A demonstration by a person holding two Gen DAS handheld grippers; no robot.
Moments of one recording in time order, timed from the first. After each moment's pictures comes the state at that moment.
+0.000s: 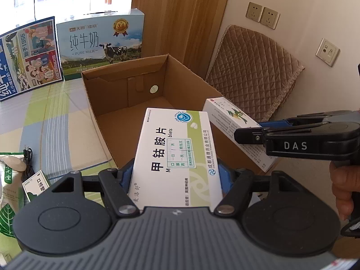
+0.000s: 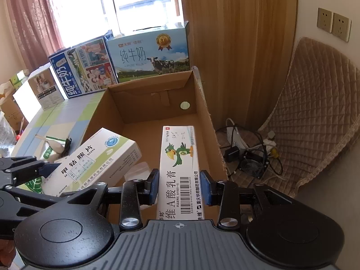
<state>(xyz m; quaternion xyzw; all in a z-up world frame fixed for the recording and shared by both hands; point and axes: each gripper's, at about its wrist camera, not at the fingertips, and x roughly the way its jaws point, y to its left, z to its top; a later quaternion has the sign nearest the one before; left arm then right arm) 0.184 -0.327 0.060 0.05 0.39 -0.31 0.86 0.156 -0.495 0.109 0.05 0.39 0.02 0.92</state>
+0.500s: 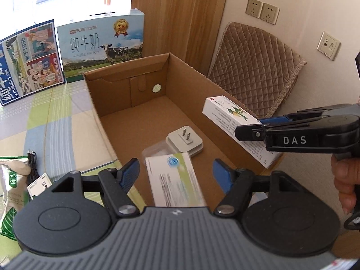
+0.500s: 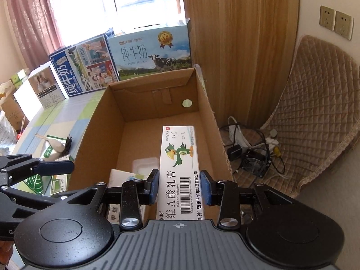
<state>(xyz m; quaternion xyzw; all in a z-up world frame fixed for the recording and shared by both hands) 0.184 -0.321 0.059 0.07 0.38 -0.31 0.87 0.159 -0.492 0.105 0.06 0.40 0.03 0.92</state>
